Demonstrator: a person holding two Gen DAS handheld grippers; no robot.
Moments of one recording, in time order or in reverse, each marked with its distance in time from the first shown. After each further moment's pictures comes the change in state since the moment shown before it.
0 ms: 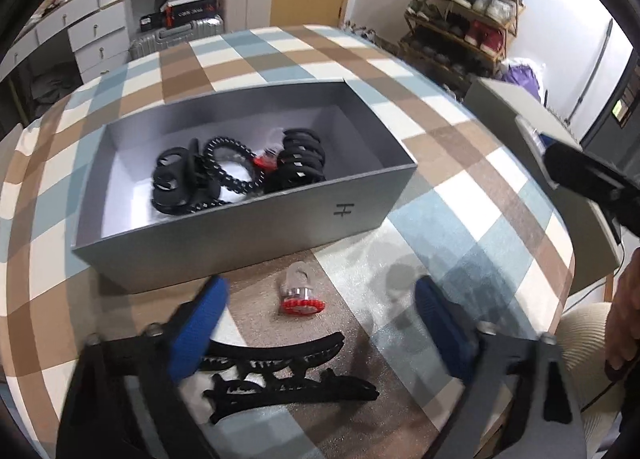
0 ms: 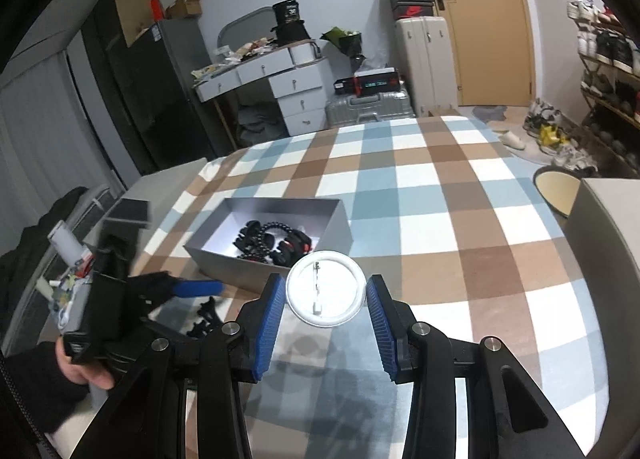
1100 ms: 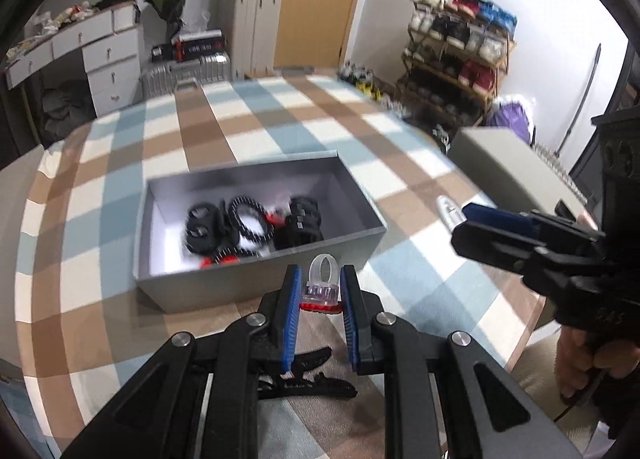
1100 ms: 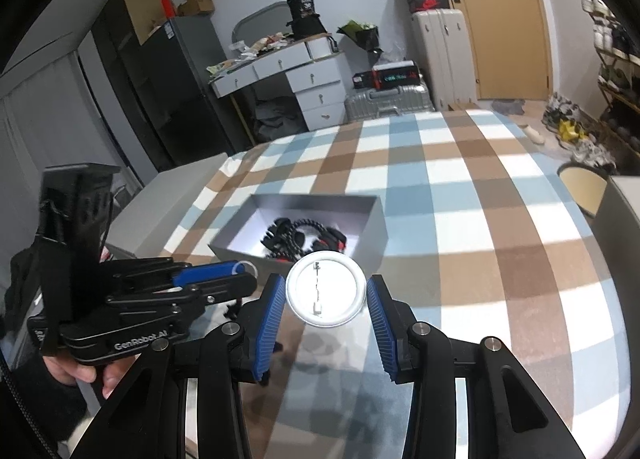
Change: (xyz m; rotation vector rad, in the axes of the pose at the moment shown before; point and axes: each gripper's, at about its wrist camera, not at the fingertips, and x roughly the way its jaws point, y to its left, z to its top) left arm -0.059 0.001 0.010 -0.032 -0.173 -0.017; right arm 0.012 0.019 0.004 -0.002 0.015 0.060
